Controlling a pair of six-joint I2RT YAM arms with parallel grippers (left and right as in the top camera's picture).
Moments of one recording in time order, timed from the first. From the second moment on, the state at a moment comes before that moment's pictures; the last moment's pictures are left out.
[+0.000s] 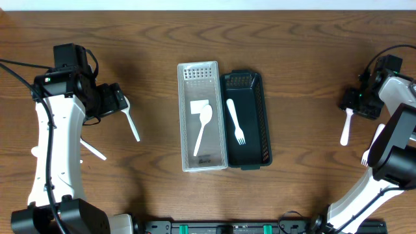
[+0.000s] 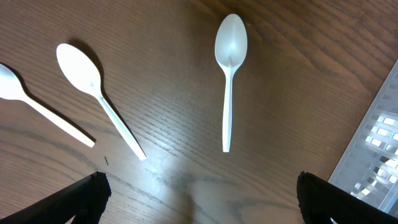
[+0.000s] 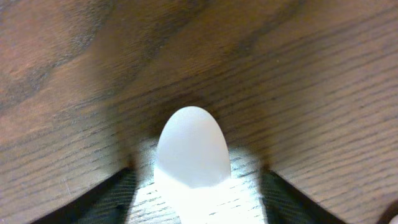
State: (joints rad) left arm 0.18 1.52 1.38 -1.18 -0.03 -0.24; right arm -0.40 2.06 1.37 -0.73 0.00 -0.01
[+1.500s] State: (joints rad) left arm 0.18 1.52 1.38 -1.18 -0.03 -0.24; right arm 0.37 1.63 1.39 -0.84 -0.03 0.33
